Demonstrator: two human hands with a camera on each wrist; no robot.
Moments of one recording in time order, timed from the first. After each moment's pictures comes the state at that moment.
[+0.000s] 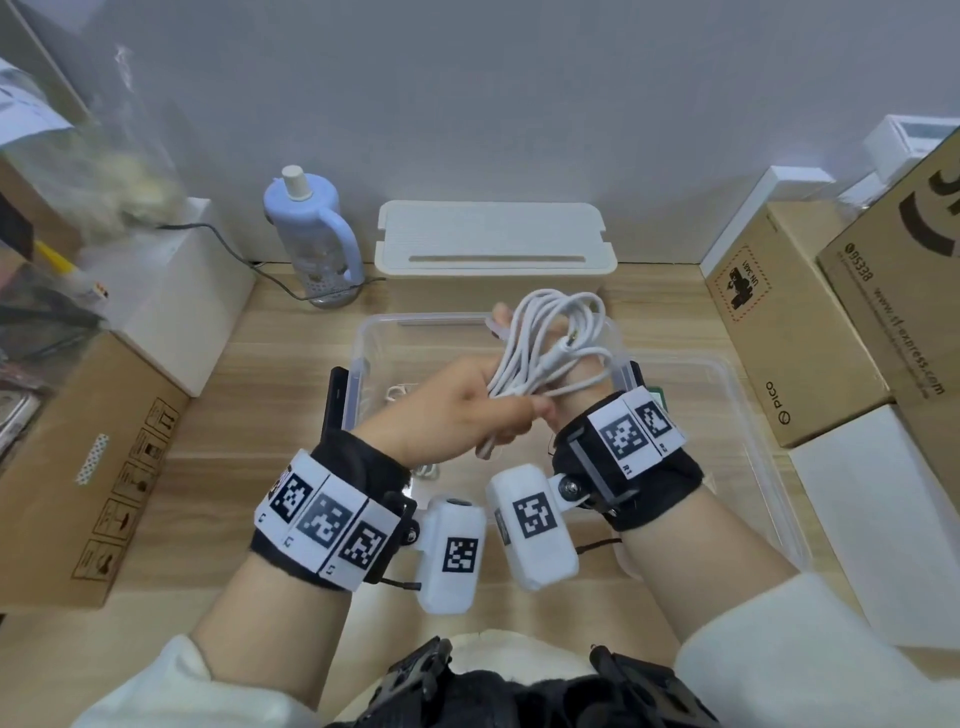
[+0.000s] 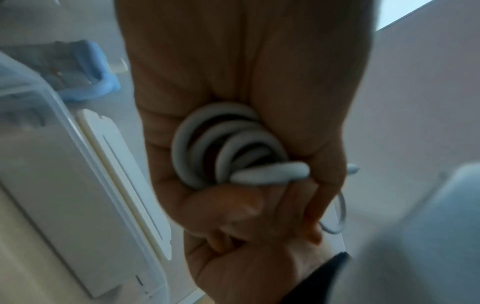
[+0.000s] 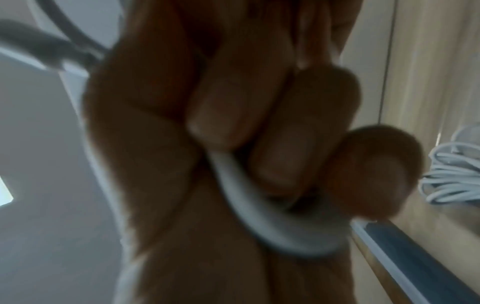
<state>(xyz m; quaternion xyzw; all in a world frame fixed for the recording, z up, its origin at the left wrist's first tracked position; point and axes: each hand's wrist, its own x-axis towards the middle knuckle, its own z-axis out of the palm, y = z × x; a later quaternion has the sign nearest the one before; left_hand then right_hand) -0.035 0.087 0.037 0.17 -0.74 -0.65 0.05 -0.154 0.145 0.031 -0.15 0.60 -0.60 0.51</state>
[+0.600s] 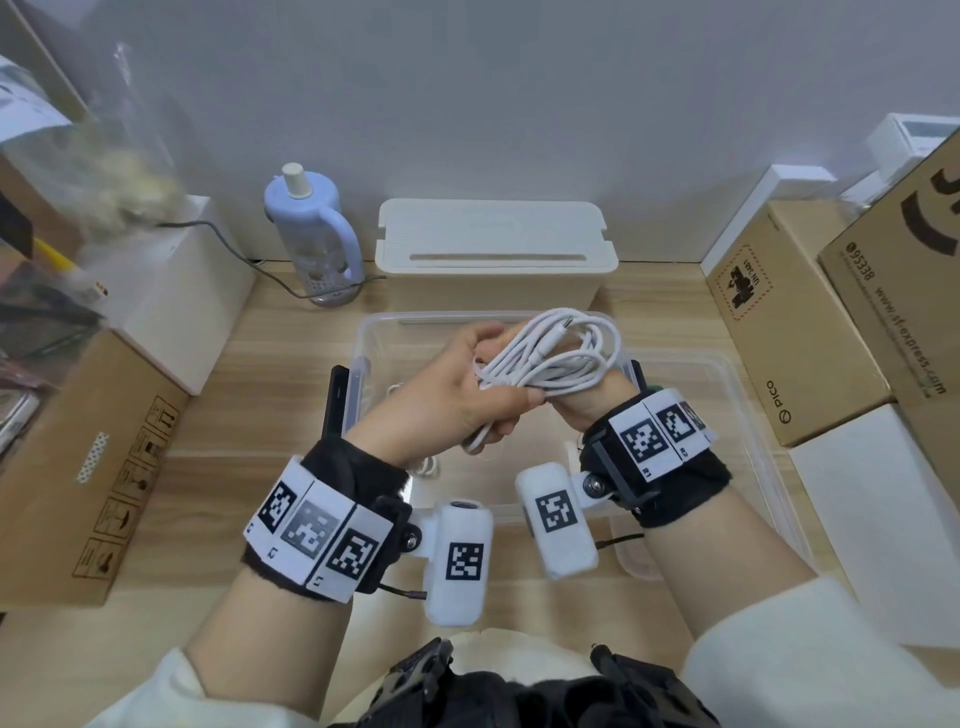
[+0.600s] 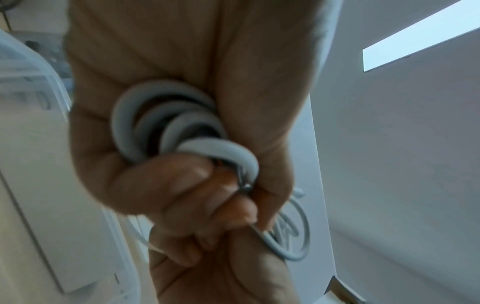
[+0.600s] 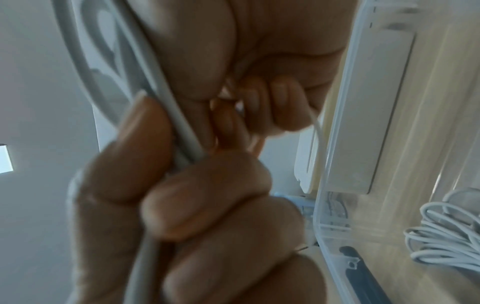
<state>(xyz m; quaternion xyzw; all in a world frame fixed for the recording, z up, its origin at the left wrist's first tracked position) -0.035 0.083 0.031 0.25 -0.66 -0.71 0.07 -0.174 0.142 0.000 -0.21 0.59 -0.59 0.50</state>
